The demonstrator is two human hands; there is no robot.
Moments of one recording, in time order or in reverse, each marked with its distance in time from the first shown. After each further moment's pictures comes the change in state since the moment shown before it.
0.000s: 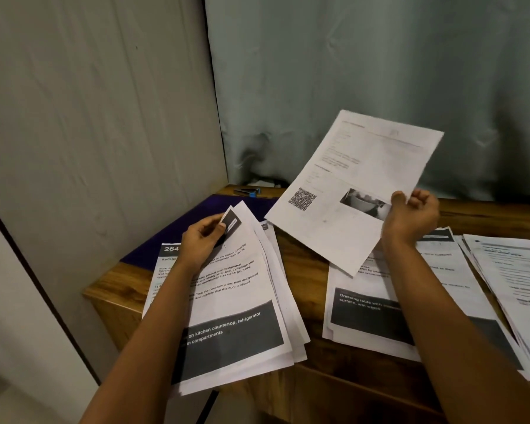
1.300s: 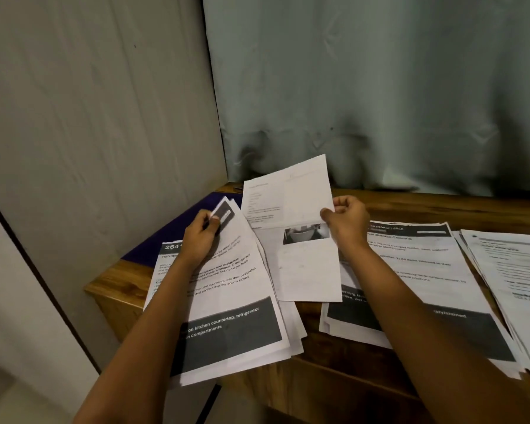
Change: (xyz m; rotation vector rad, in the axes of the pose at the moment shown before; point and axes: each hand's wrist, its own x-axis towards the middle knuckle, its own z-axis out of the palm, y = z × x) left_hand 0.003 0.006 0.004 0.112 0.067 -0.055; right_hand -0.061 0.010 0.020 -0.394 -0.582 -0.004
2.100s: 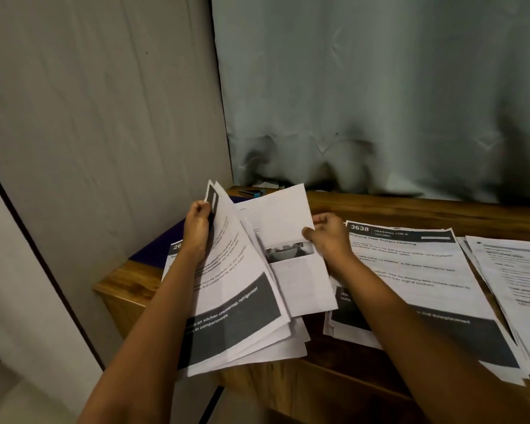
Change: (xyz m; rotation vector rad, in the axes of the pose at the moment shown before) left_hand 0.013 0.019 -0.005 -0.416 0.158 -0.140; right_hand -0.026 -0.001 0.019 -0.085 -0.307 0.084
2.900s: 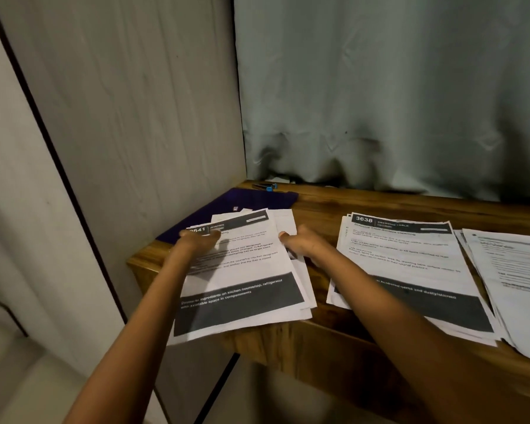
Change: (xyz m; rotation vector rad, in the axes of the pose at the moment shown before) left_hand -0.061 0.017 -0.062 0.815 -0.023 -0.472; right_hand -0.058 -0.028 0.028 -0.290 -0.418 0.144
